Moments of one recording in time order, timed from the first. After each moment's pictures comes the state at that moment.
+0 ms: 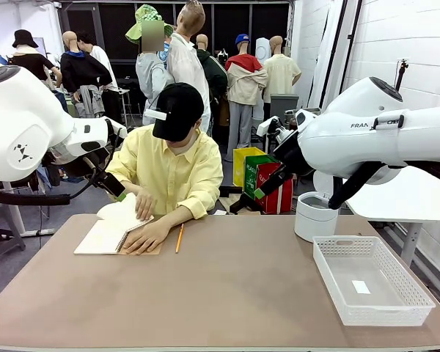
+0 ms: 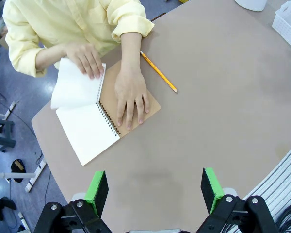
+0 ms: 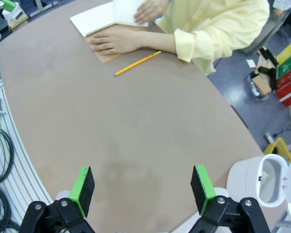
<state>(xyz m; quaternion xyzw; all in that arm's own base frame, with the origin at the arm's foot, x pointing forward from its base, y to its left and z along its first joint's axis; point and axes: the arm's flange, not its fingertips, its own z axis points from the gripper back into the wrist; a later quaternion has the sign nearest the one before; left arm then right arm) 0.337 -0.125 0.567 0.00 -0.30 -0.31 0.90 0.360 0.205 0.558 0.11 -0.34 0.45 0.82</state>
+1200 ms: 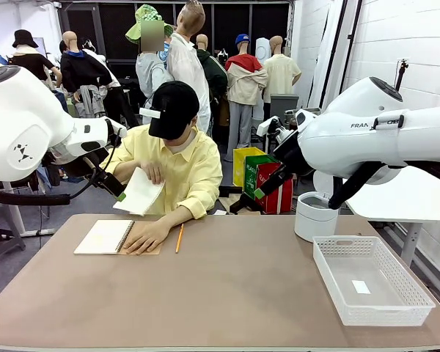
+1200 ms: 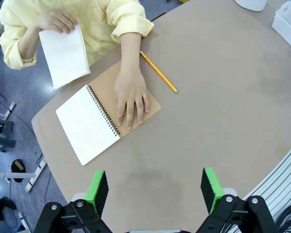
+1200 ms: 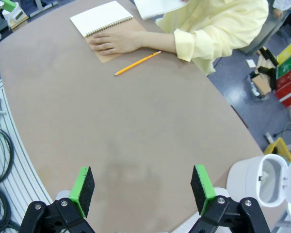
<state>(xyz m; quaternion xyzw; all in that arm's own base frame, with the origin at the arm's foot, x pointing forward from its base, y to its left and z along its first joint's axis) 0.337 -0.125 0.567 0.00 -0.30 -0.31 0.90 0.360 0.205 0.558 0.11 -0.34 0.45 0.82</state>
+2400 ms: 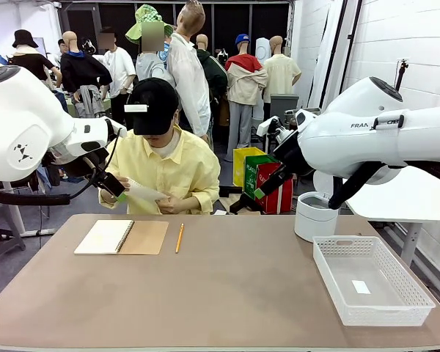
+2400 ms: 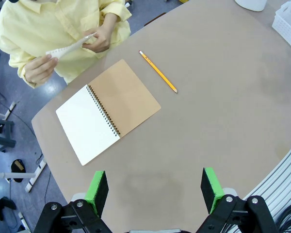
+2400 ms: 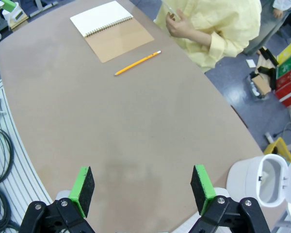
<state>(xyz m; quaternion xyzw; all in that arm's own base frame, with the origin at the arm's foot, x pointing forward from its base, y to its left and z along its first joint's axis) 0.337 -0.125 0.567 0.00 -0.30 -0.31 0.90 0.360 0.205 0.558 0.11 -0.34 0.45 0.82</state>
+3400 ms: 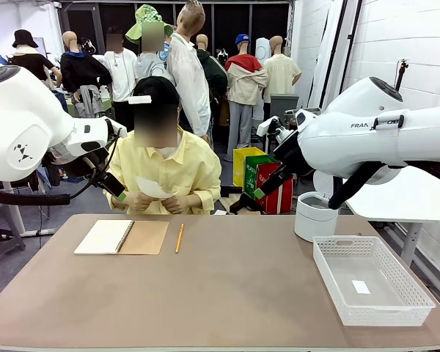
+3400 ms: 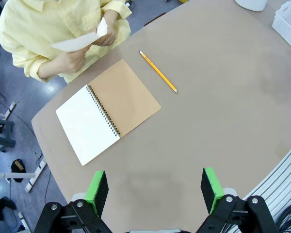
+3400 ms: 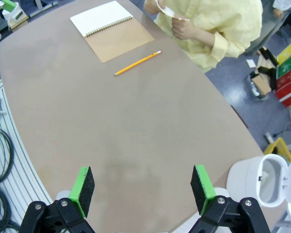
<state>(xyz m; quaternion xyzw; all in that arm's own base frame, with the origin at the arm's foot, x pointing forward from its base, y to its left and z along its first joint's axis) 0.337 -0.125 0.567 0.00 -0.30 -0.31 0.90 0.360 0.205 0.558 0.11 -0.34 0.45 0.82</state>
